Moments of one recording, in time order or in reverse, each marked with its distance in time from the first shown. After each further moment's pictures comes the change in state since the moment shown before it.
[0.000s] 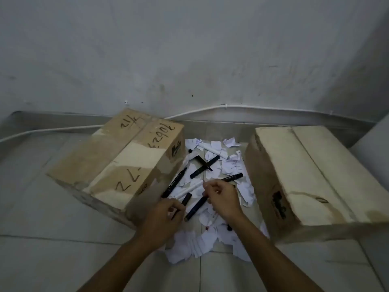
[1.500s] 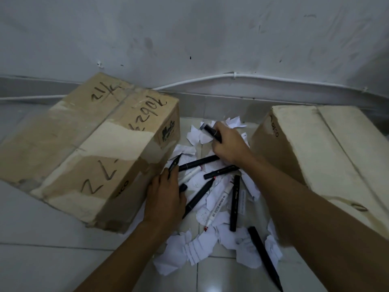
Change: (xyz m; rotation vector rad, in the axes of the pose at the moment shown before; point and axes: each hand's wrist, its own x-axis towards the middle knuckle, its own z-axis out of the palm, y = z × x) left_hand 0.076 -0.024 0.047 0.535 0.083 -0.059; right_hand 0.148 -0.013 -0.026 -0.685 -0.115 -0.332
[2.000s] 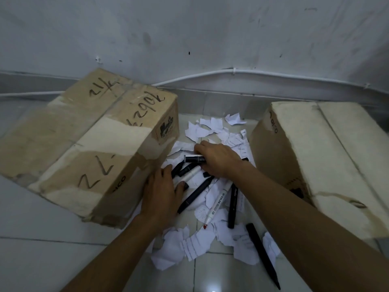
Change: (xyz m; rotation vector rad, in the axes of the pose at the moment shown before) left_hand 0.004 -0.001 0.000 -0.152 0.023 -0.088; right_hand -0.020 -0.003 0.032 -0.495 -0.258 -0.309
